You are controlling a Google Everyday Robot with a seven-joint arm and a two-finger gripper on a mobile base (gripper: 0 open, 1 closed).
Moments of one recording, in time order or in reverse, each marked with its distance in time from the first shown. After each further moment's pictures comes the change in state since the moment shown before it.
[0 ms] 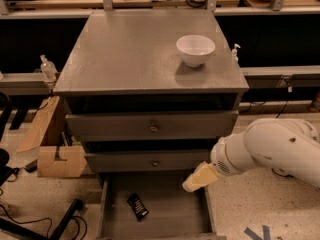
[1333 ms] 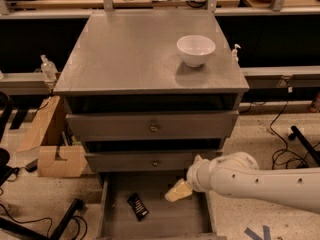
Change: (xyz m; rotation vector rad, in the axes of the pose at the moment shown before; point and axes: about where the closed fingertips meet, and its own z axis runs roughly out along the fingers) arm 0.022 0.004 0.175 0.020 -0.097 -0.026
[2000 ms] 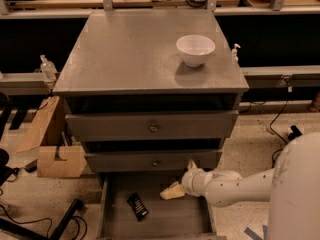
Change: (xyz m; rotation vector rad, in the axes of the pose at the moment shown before) arm 0.029 -0.023 0.108 0.015 -0.186 0.024
